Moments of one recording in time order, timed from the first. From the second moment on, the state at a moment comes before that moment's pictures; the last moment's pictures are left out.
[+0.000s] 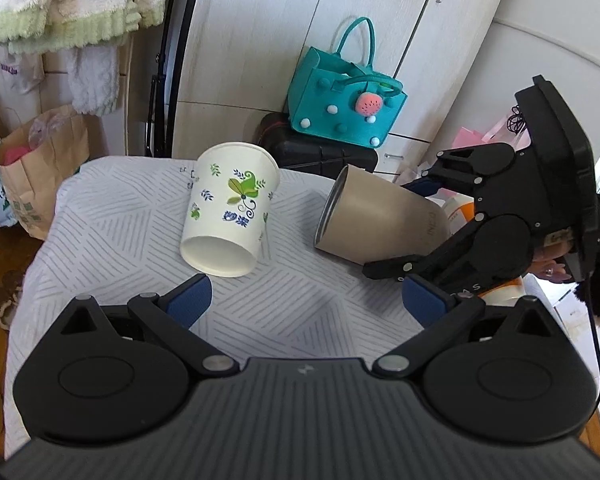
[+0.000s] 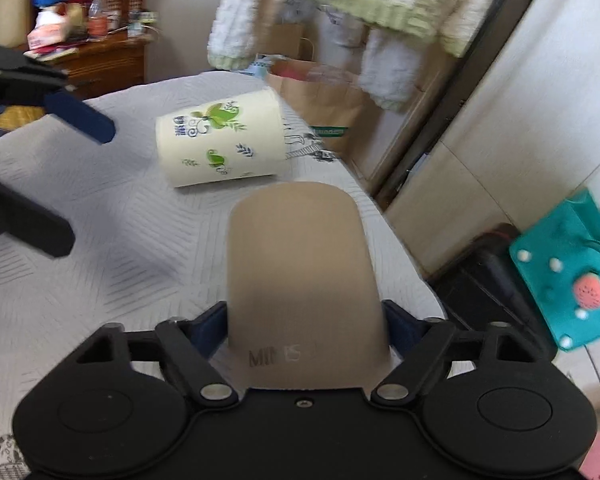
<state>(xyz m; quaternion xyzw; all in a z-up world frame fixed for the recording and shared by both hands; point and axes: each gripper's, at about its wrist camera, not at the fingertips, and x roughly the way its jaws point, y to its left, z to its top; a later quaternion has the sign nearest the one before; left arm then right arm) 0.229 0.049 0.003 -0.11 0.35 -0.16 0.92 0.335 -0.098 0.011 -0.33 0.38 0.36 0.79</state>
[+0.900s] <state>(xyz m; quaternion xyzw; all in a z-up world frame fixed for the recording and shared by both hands) 0.148 0.060 0.011 -0.13 0.34 -0.18 0.91 0.224 -0.097 0.038 -0.24 0.37 0.31 0.84</state>
